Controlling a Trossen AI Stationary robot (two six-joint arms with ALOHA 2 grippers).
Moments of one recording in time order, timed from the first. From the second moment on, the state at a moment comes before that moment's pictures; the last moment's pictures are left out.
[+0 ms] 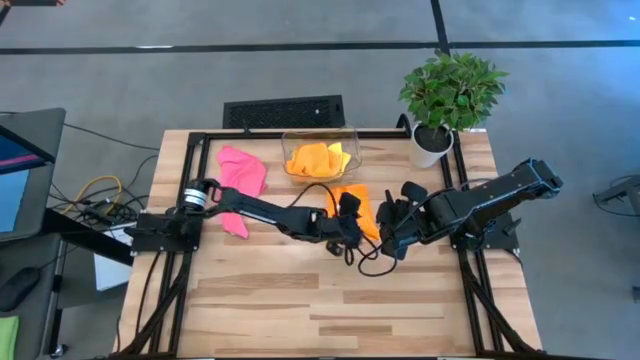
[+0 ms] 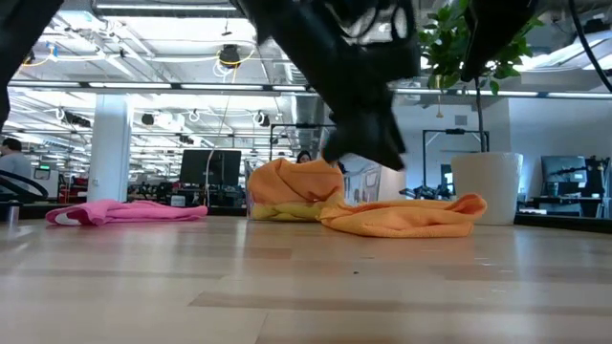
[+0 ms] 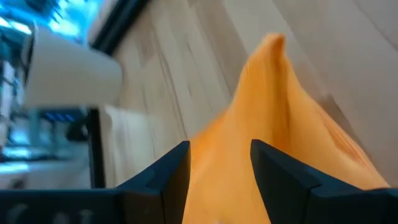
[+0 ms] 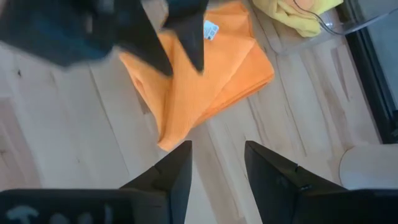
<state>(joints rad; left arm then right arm) -0.12 2.11 1.54 -0.16 -0.47 0.65 0.36 1.42 1.29 -1.24 0.45 0.58</state>
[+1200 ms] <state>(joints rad) -0.39 1.67 1.53 -1.10 -0.62 -0.27 0.20 1.48 0.68 0.06 0.33 0.10</state>
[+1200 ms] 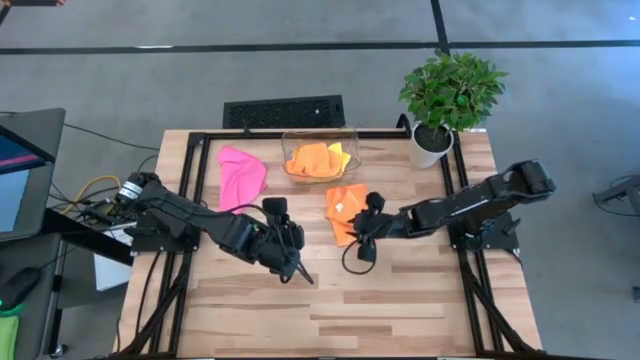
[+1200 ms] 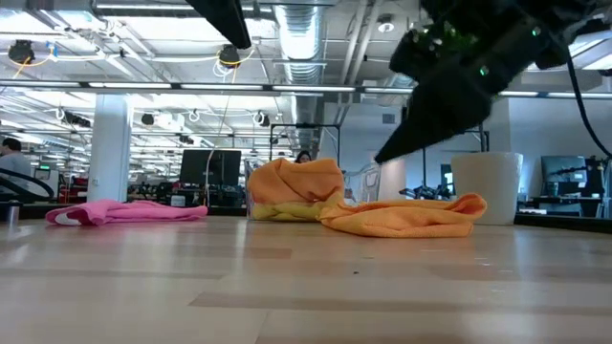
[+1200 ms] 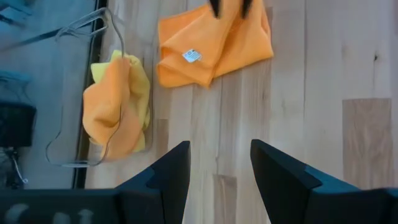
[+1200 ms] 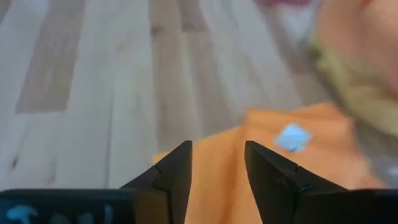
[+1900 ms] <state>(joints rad) -0.39 1.67 1.53 -1.13 -0.62 -0.30 0.21 1.72 0.81 -0.03 0.50 0.06</state>
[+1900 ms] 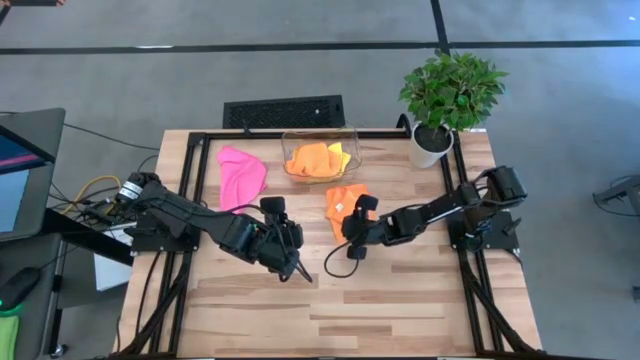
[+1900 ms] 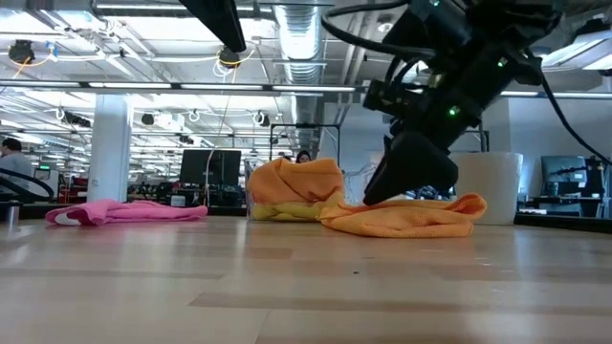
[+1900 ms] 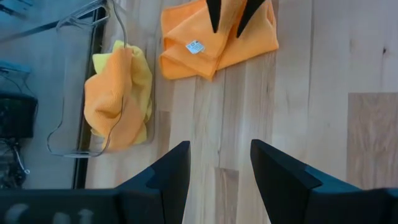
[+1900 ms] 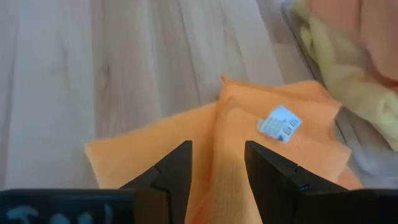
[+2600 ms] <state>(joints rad) -0.39 1.67 1.53 -1.13 -0.61 -0.30 0.19 1.74 0.81 -0.20 0.71 0.11</state>
